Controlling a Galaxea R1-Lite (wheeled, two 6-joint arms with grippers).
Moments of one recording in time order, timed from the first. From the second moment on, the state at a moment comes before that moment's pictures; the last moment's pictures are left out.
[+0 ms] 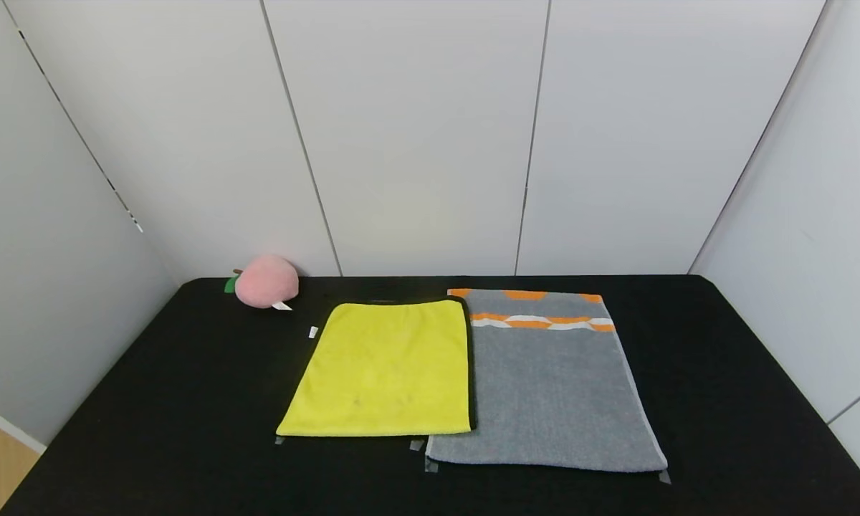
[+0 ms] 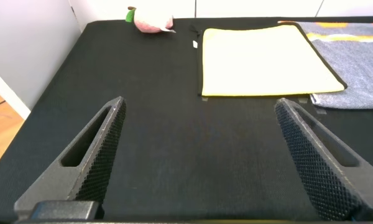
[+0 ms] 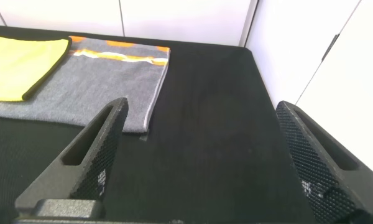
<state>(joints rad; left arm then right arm) 0.00 0.00 0.00 -0.01 0.01 -0.02 -0.01 0.00 0.00 -0.09 0.01 -0.05</state>
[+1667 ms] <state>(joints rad) -0.01 0.43 -0.55 0.33 -0.02 0.07 0.00 0.51 -0.48 -0.01 0.13 -0.05</state>
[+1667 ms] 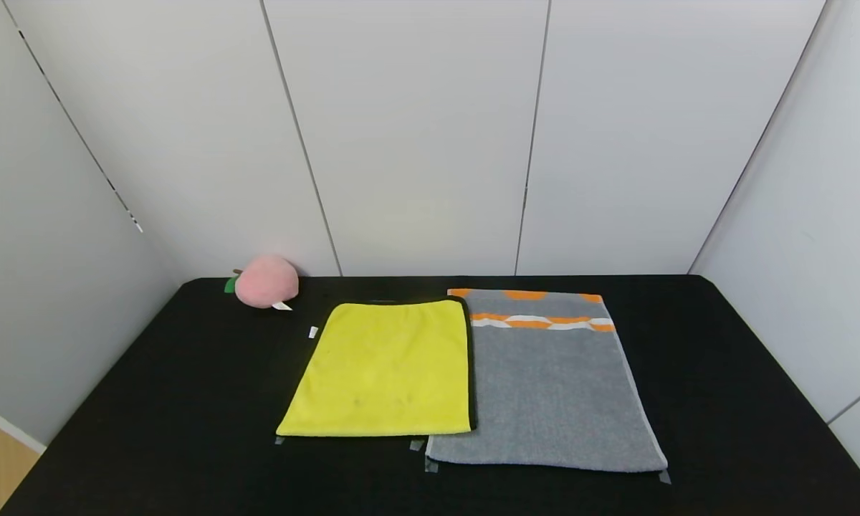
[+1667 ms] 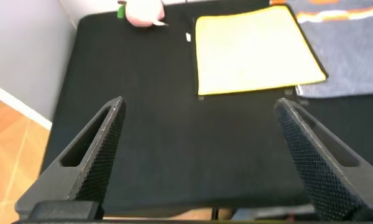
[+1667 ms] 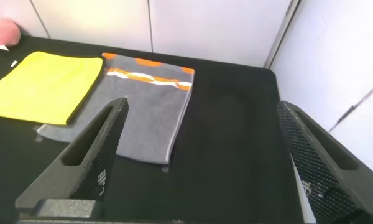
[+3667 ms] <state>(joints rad) -0.13 1.63 -1.19 0.65 -0.02 0.52 0.63 1.84 -1.46 0.43 0.01 -0.06</state>
